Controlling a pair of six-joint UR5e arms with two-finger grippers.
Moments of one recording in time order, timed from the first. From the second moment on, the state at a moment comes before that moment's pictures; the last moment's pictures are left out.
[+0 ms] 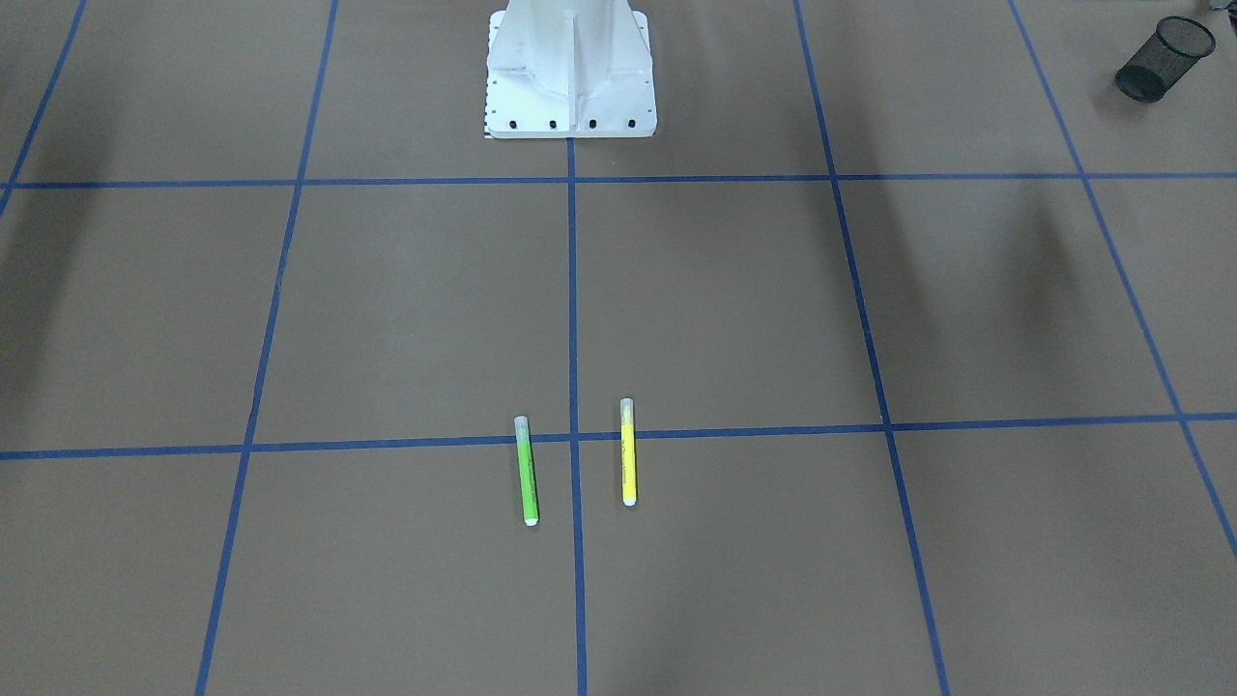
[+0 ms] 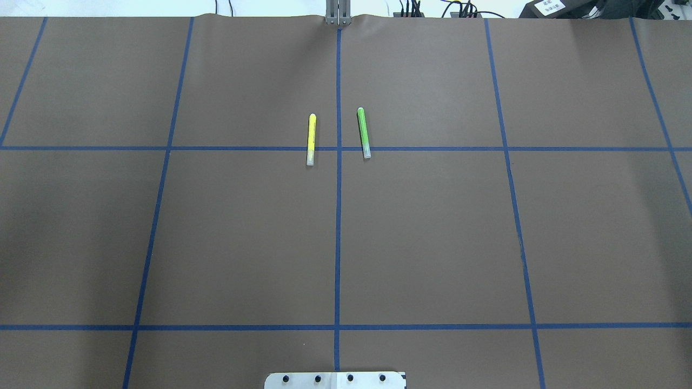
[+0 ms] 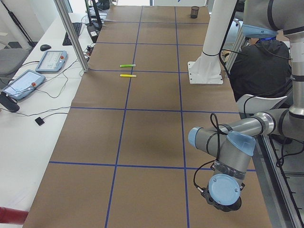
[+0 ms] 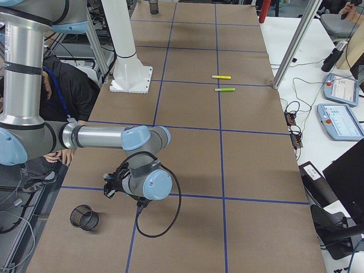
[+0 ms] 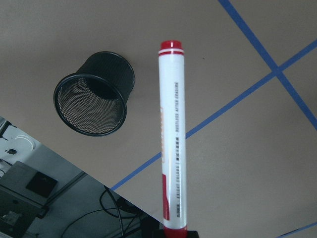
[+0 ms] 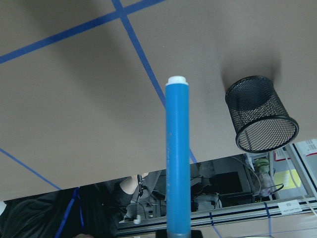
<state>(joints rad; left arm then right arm) -2.09 -1.20 -1.79 -0.48 -2.19 0.27 1.78 -1.75 1.80 -2.87 2.14 -0.56</state>
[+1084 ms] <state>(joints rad) -2.15 -1.20 -1.57 -0.39 -2.19 0.27 1.79 -1.76 1.74 -2.83 2.15 -0.56</state>
